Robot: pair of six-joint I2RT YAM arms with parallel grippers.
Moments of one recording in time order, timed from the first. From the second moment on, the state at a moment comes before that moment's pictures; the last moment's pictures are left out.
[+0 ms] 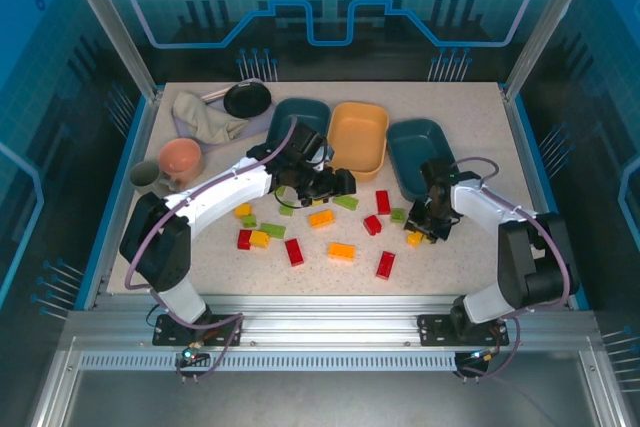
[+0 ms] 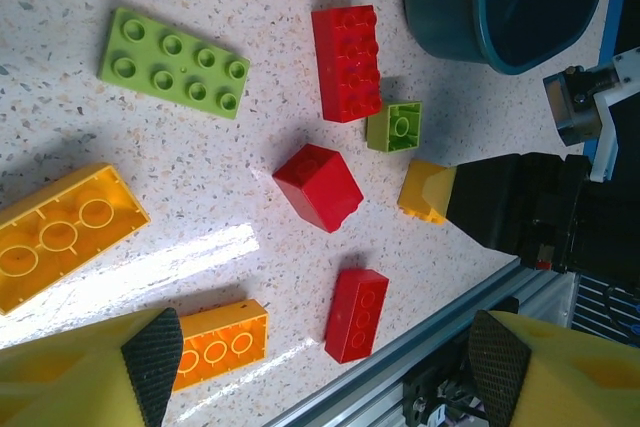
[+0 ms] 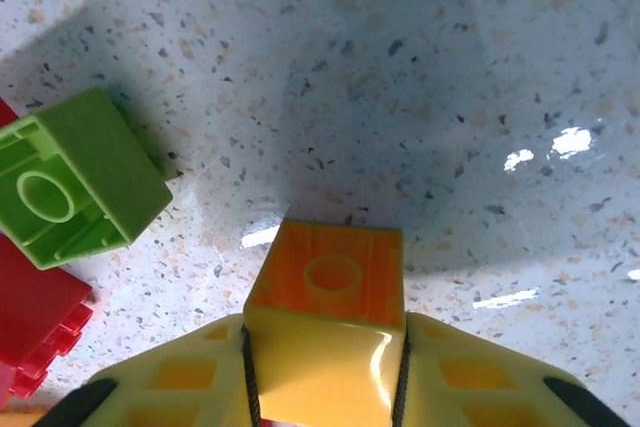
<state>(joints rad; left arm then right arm) -0.63 1.69 1.33 -0.64 0.42 -0.79 0.20 1.49 0.83 -0.84 -0.17 0.71</state>
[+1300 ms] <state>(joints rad) -0.63 1.50 1.07 -0.40 0.43 -0.82 0.19 1.49 0.84 -0.83 -0.06 0.48</state>
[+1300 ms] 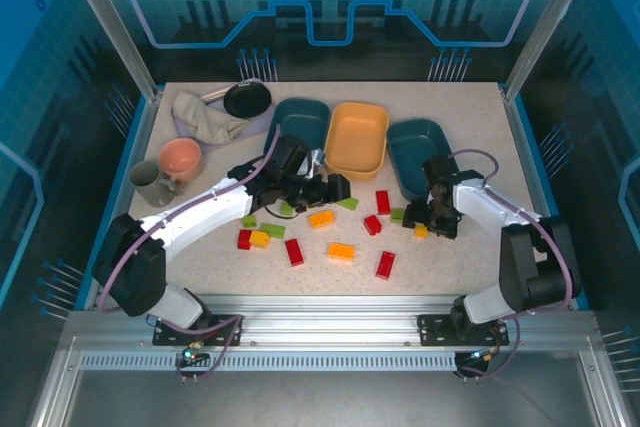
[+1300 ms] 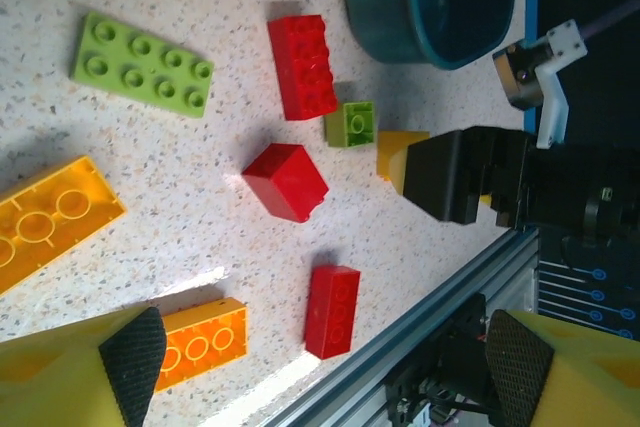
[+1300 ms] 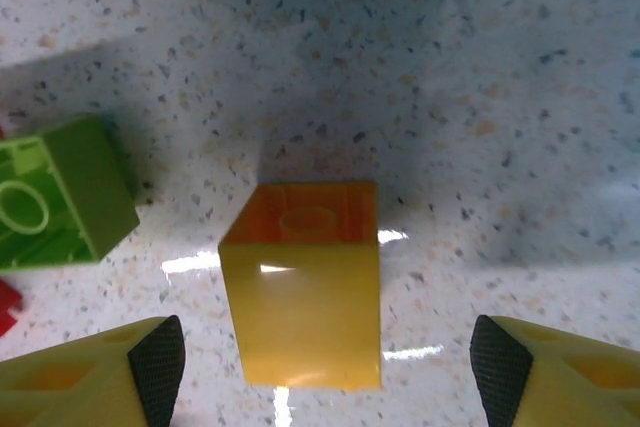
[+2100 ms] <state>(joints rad) -0.64 1.49 1.06 -0.36 0.44 -0.85 0.23 1.42 0.95 -0.87 0.04 0.49</state>
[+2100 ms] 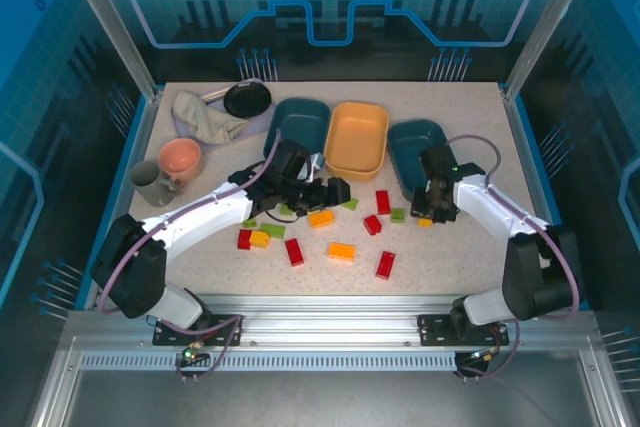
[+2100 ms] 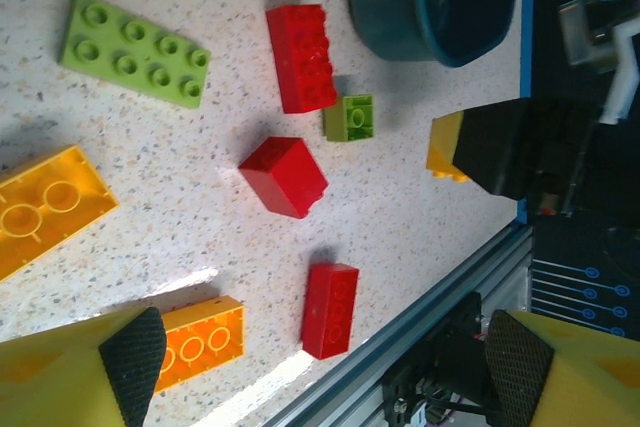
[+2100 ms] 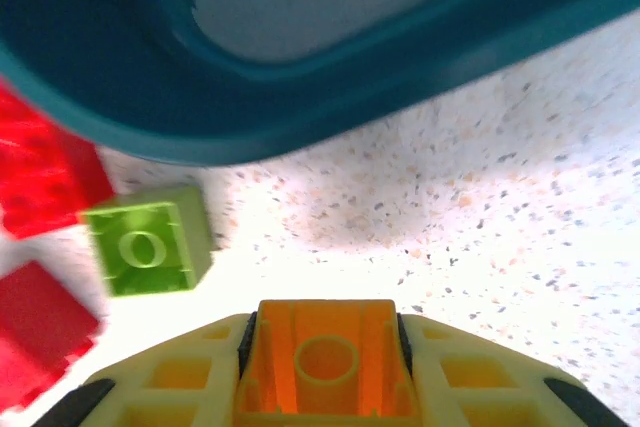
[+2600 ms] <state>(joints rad) -0.63 1.74 1.48 -0.40 0.43 -0.85 0.08 1.91 1.48 -0.87 0.02 0.40</state>
